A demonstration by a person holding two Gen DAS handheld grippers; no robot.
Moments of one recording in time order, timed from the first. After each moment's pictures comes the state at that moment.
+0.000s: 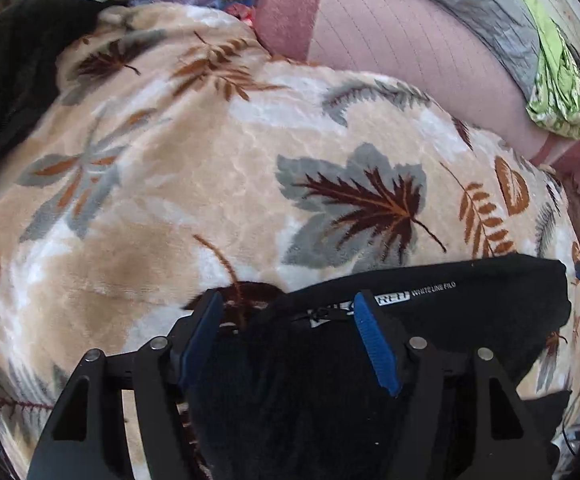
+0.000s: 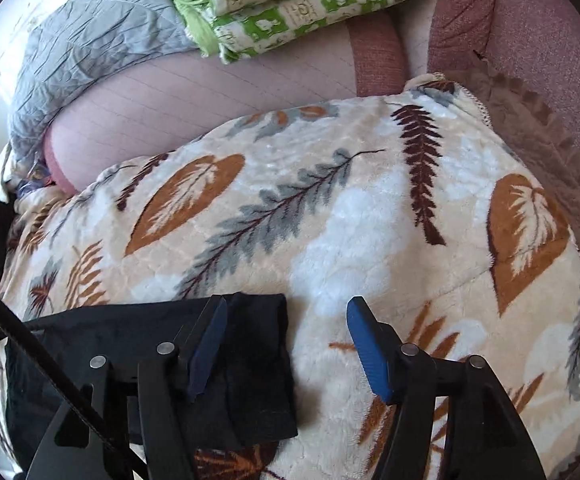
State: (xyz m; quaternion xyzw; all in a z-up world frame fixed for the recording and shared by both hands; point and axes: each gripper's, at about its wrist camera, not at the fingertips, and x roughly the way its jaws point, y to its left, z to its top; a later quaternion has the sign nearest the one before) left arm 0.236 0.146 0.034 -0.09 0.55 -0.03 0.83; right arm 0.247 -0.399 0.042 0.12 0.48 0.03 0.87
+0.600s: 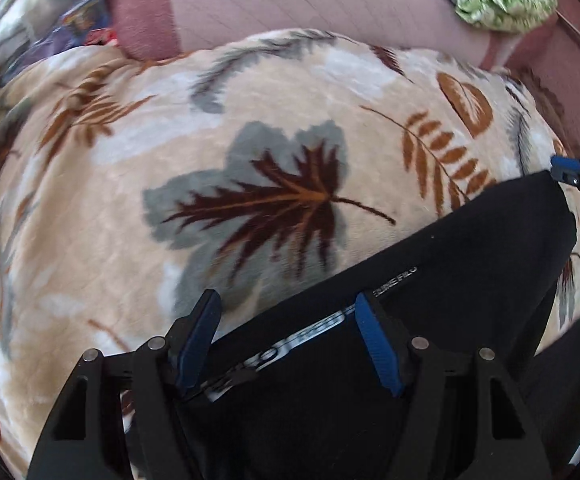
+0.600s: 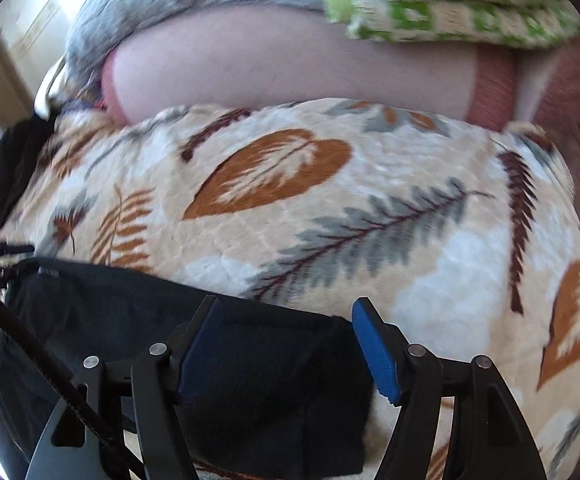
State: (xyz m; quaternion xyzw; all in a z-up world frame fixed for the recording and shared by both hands) left arm 0.272 0.069 0.015 0.05 0.57 -0.16 0.81; right arm 0.282 -0.323 0.037 0.00 0.50 0.15 0.85
